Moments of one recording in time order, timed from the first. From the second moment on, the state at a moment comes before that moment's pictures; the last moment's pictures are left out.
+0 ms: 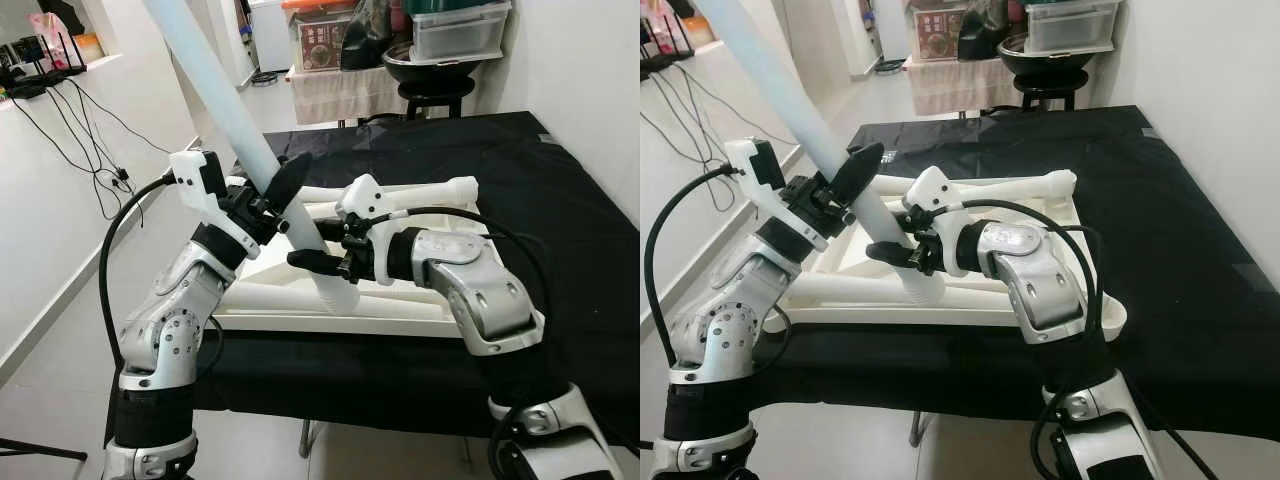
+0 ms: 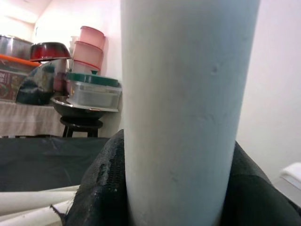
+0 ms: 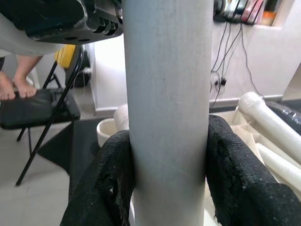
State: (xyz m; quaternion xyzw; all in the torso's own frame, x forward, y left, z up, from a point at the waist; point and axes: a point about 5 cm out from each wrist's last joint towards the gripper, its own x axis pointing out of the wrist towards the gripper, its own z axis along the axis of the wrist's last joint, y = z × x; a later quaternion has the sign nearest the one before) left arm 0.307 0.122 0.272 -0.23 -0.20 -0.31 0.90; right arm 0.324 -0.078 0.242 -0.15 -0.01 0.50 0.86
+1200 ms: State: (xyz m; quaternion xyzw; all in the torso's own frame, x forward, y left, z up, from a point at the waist) left arm 0.312 0.111 0.284 -0.20 -0.22 -0.34 0.89; right arm 0.340 -0.046 0.216 -0.06 -0.06 0.36 0.93
